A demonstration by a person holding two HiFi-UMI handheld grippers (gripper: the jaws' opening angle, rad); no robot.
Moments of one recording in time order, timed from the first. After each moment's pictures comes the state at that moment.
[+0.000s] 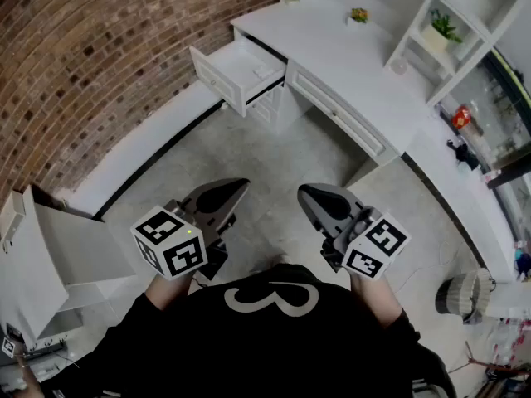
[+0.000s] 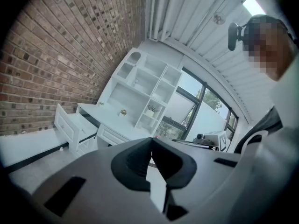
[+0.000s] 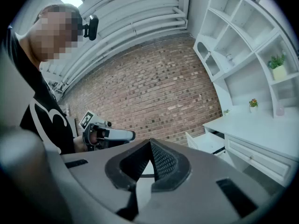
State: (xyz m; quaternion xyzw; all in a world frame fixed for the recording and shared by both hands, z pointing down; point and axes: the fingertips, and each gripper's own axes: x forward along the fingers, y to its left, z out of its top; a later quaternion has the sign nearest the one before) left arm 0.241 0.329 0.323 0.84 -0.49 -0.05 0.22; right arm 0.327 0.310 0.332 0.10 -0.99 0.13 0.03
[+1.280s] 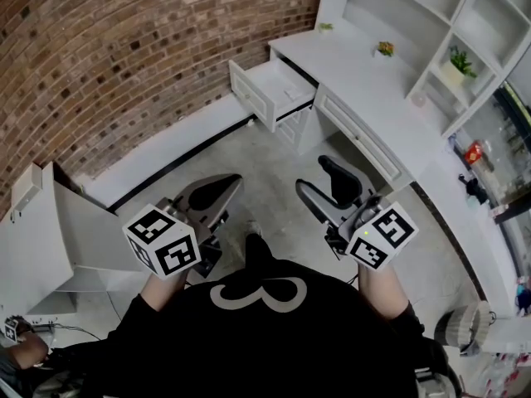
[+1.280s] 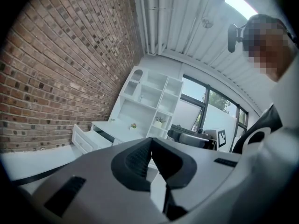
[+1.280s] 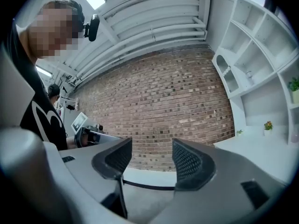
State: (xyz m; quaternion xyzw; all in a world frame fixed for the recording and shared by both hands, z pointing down) left arm 0.182 0.400 0.277 0.81 -0.56 -0.06 0.16; right arm 0.276 0.342 0.269 0.07 -1.00 0.05 0.00
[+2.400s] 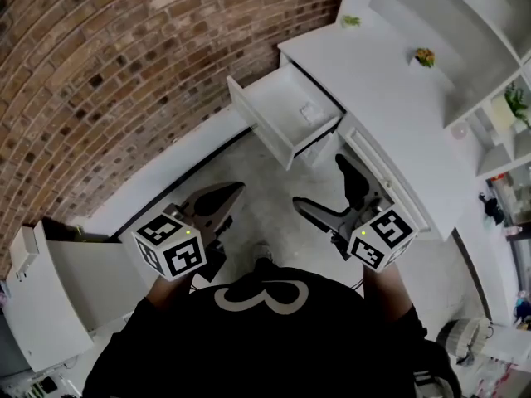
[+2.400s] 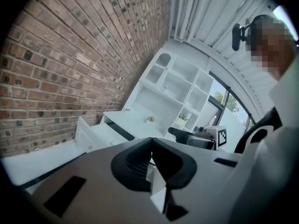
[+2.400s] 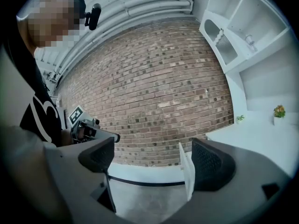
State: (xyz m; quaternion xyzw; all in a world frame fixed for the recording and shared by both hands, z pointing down) left arm -0.007 0.139 0.358 0.79 -0.55 -0.04 0.26; right arm 0.091 0.073 0.351 0.09 -0.99 0.10 0.08
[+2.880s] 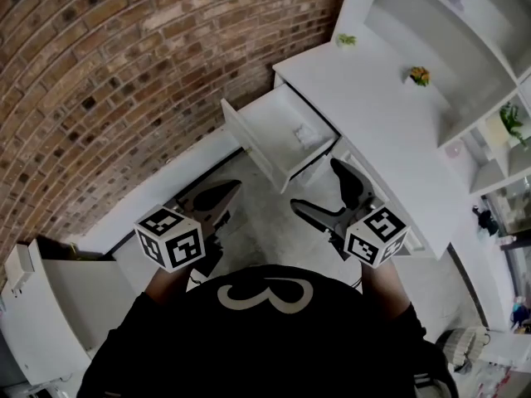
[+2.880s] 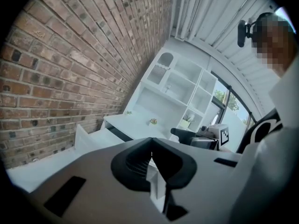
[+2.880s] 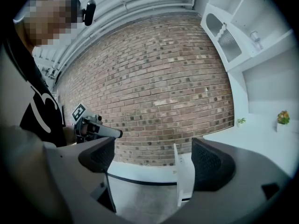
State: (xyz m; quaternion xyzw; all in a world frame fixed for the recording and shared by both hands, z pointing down) left arm -0.045 0.074 0.359 0.80 -0.55 -0.04 0.25; right arm 0.062 0.015 0.355 0.09 -0.99 0.08 0.10
